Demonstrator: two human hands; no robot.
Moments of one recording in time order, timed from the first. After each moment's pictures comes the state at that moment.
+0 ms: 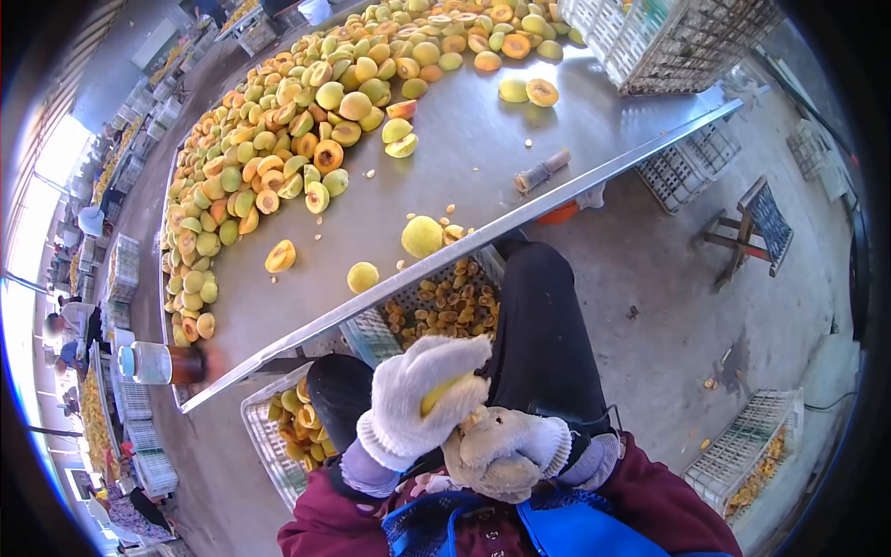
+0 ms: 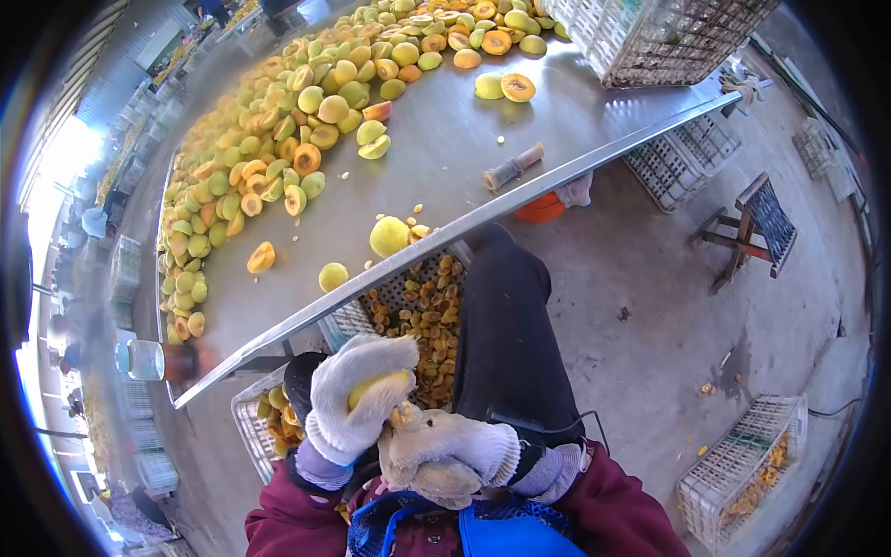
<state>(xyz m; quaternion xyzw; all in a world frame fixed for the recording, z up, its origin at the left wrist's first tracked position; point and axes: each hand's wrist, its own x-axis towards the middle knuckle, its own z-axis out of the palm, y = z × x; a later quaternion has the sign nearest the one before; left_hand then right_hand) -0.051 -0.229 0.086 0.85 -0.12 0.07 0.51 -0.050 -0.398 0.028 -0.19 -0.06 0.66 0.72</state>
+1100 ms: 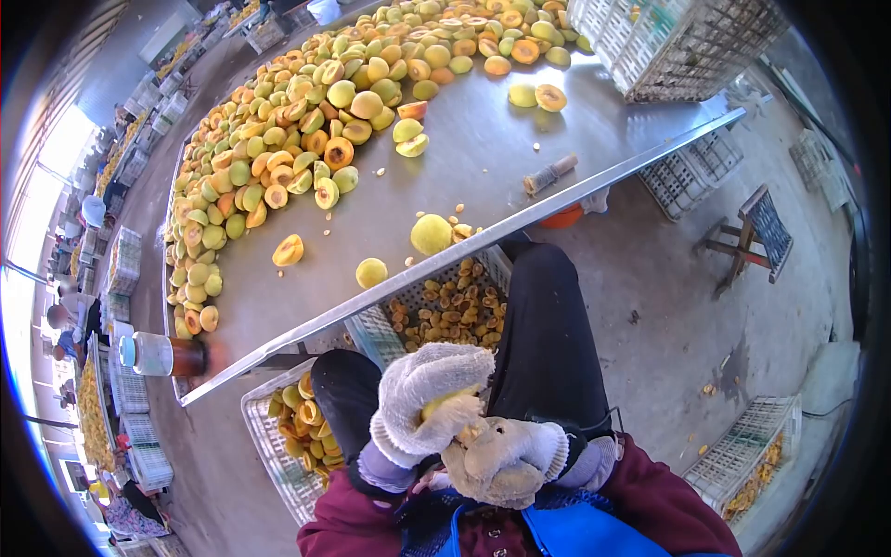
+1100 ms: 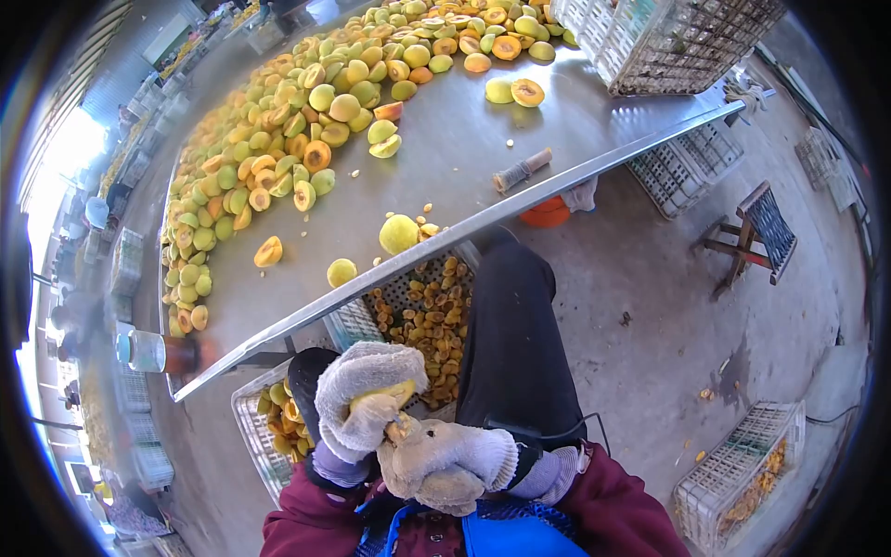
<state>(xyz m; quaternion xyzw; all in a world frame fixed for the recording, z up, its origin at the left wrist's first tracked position) -0.064 -0.226 0.066 0.76 -0.15 0.09 0.62 -0.055 -0.396 0.037 -0.10 -0.08 0.69 0.71</state>
